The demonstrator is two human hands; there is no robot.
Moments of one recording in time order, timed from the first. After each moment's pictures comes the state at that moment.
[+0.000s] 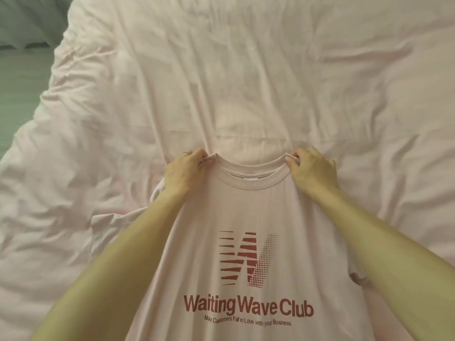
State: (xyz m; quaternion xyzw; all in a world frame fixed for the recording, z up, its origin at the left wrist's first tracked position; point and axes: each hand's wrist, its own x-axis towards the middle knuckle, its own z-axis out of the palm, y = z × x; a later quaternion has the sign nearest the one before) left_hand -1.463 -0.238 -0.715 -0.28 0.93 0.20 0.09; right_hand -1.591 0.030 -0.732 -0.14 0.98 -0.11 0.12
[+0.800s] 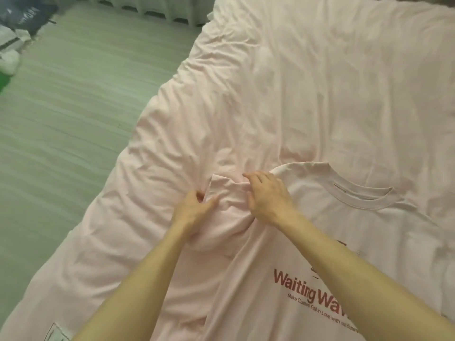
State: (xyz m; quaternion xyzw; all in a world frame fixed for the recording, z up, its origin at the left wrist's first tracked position) left_hand -1.195 -0.339 -0.706 -0.54 0.73 0.42 0.07; right_hand -1.363 -0.210 -0.678 -0.48 0.84 -0.12 0.20
